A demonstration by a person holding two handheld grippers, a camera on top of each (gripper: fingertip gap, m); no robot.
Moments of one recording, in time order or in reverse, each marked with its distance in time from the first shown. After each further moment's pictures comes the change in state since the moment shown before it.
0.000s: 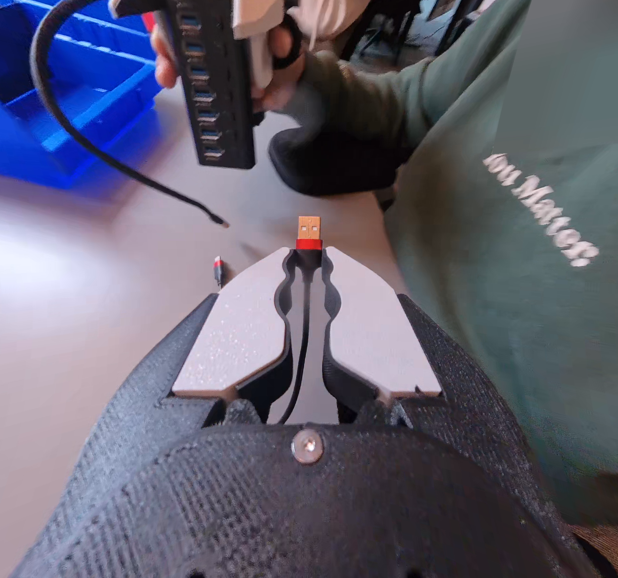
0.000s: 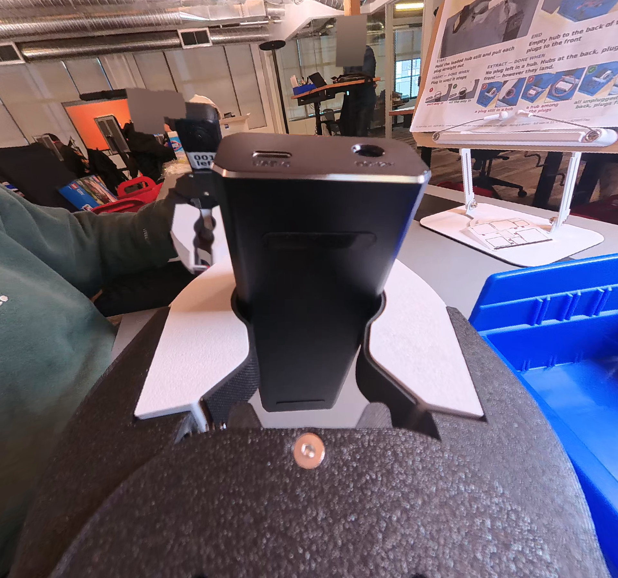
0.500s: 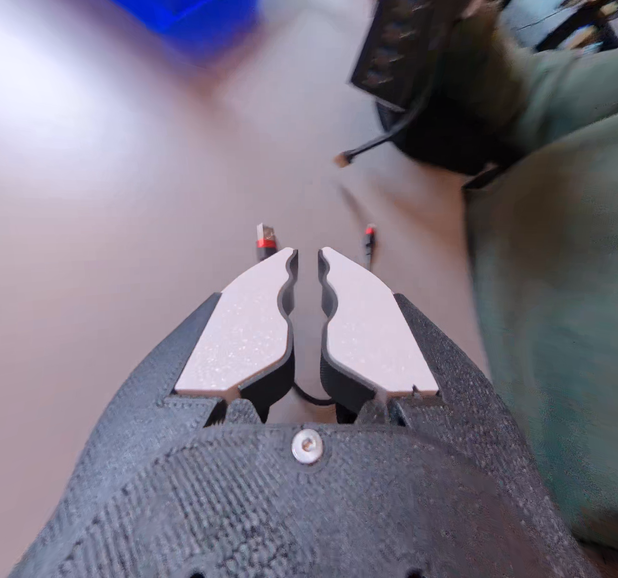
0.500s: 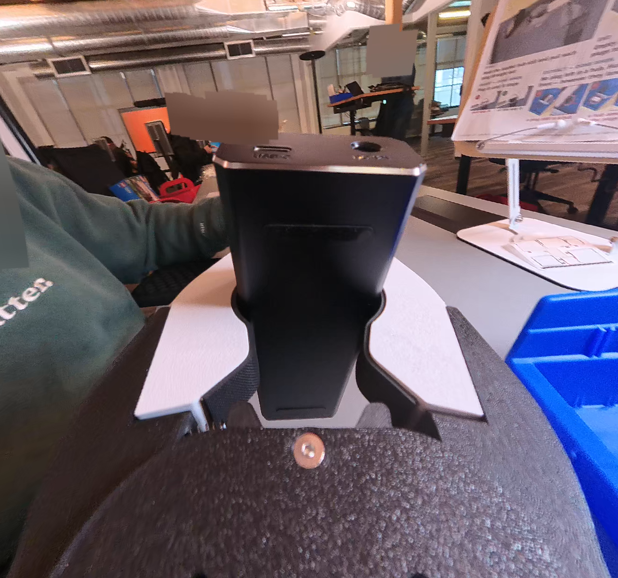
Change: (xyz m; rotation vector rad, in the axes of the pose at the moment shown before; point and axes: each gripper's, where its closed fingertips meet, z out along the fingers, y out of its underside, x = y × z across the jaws) left arm -0.075 0.050 -0.014 -0.161 -0.149 -0.331; right arm -0.021 0.000 0.004 0.024 -0.121 -0.005
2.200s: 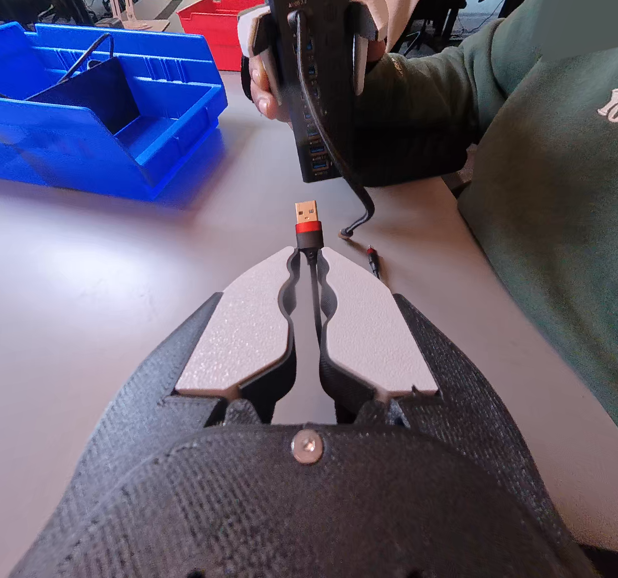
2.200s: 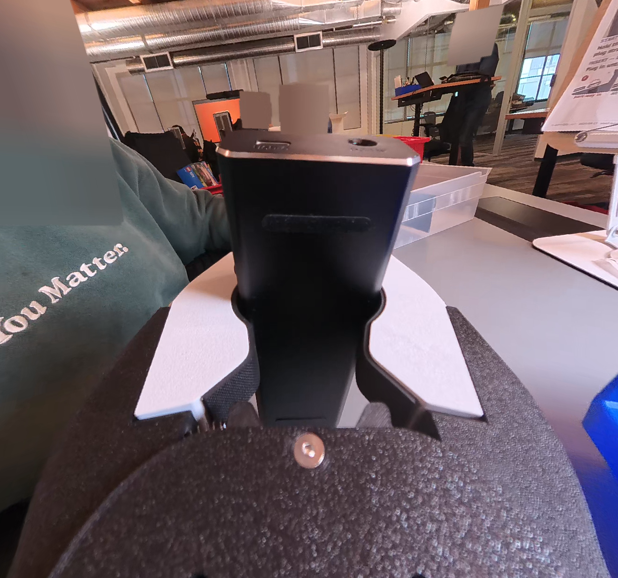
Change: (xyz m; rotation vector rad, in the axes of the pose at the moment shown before) left arm 0.040 -0.024 0.004 0.248 0.009 0.465; right arm -0.027 0.015 0.007 -0.020 -0.195 0.001
